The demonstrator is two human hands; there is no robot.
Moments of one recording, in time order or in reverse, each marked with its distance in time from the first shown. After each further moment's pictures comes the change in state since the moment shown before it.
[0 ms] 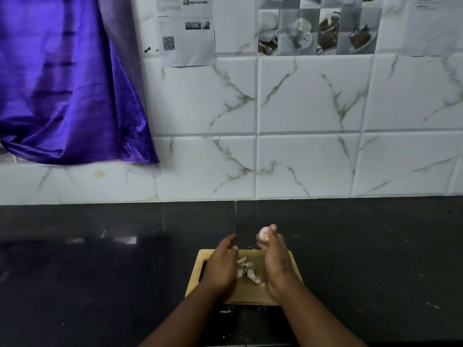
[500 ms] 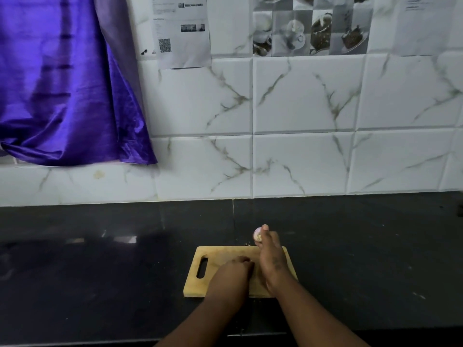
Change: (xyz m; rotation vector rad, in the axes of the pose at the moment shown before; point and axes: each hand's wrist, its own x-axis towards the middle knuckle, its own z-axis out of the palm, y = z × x) left_hand -0.028 0.013 0.023 0.983 -0.213 0.281; right_hand 0.002 0.005 -0.007 -0.142 0.021 -0.073
